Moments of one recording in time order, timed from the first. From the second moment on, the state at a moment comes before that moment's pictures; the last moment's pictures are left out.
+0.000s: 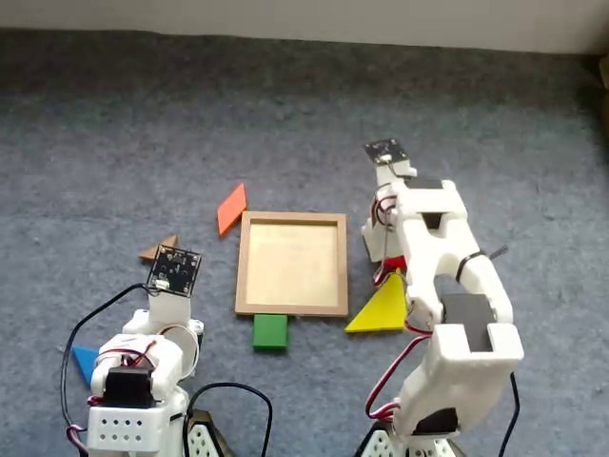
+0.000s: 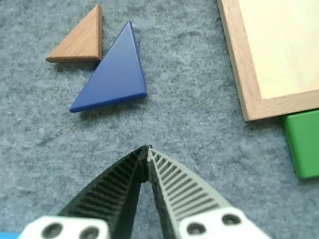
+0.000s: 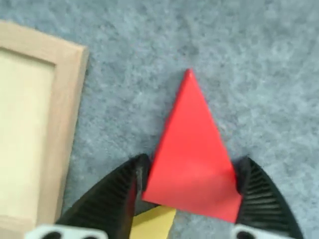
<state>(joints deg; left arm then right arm) -4.1 -102.2 96.0 74.4 -4.6 -6.3 15.2 18.2 61.1 17.7</state>
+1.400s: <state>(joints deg) -4.1 -102.2 96.0 74.4 -4.6 -5.6 20.3 13.7 70.3 40.6</state>
